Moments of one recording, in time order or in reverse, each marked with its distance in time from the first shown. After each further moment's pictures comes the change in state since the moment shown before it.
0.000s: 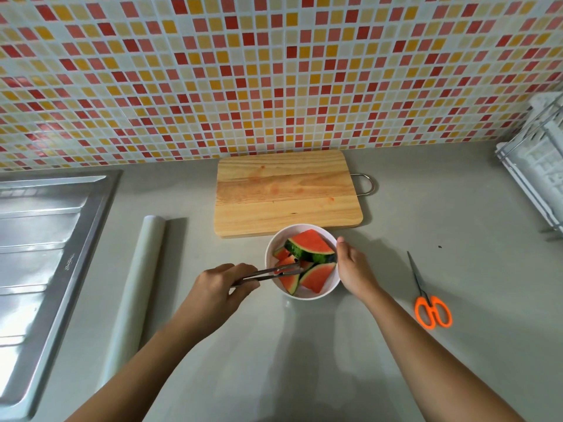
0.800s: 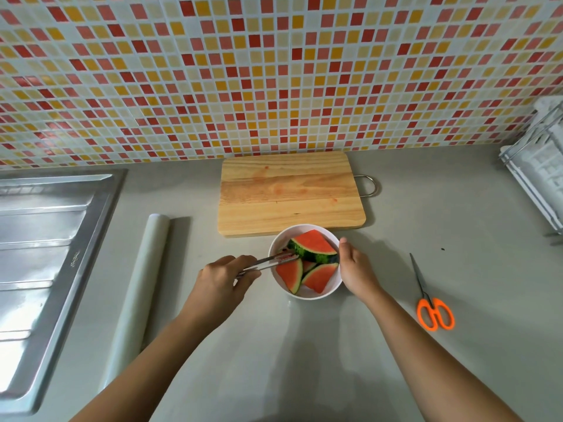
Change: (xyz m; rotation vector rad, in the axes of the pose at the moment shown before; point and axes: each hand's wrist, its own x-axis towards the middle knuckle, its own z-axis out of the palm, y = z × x) left_hand 0.006 0.003 0.005 0.069 0.129 -0.025; right_hand 0.000 0.001 0.001 -0.010 0.007 -0.003
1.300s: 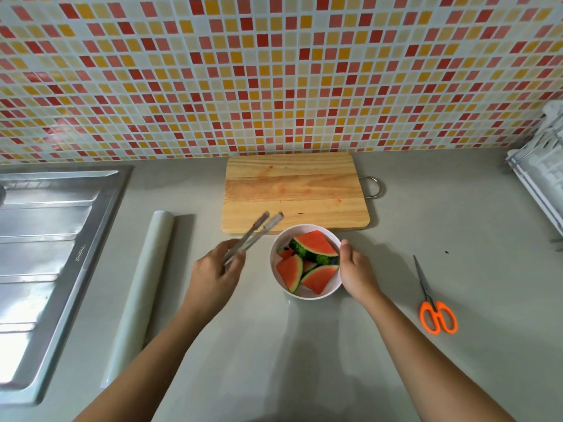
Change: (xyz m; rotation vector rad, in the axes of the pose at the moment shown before) left_hand 0.005 -0.004 -0.004 -0.225 0.099 -0.404; right_hand -0.004 -0.003 0.006 -0.035 0.027 0.010
